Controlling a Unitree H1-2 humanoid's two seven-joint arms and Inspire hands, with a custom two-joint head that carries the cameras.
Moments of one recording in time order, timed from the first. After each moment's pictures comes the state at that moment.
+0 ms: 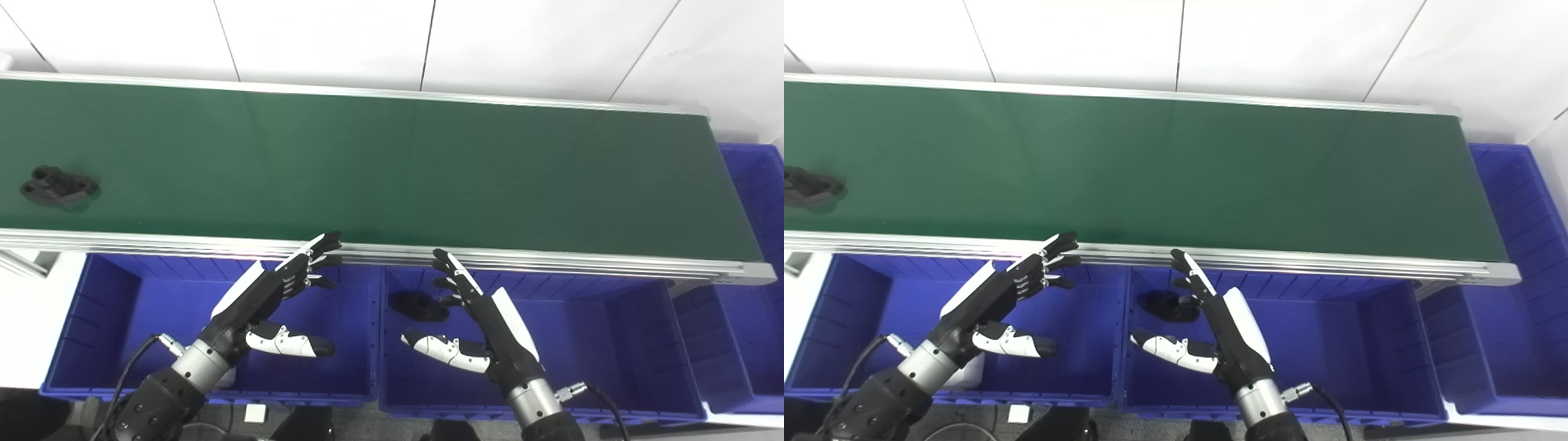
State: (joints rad) left arm 0.39 0.28 -0.13 -0.26 -0.02 -0.17 -0.35; right arm 0.32 -0.10 0.40 -0.36 -0.42 0.18 0.19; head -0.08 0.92
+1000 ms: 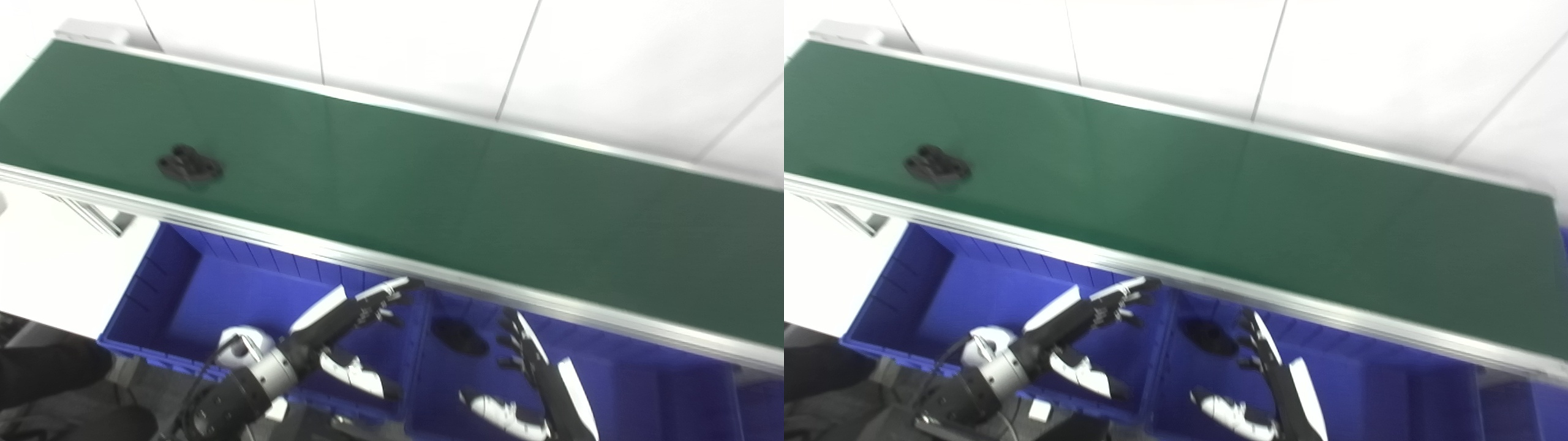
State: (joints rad) left arm 0.40 0.19 -0.21 -0.12 0.08 -0.29 -0.31; right arm 0.35 -0.18 0.35 -0.26 -0.33 0.05 0.17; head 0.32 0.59
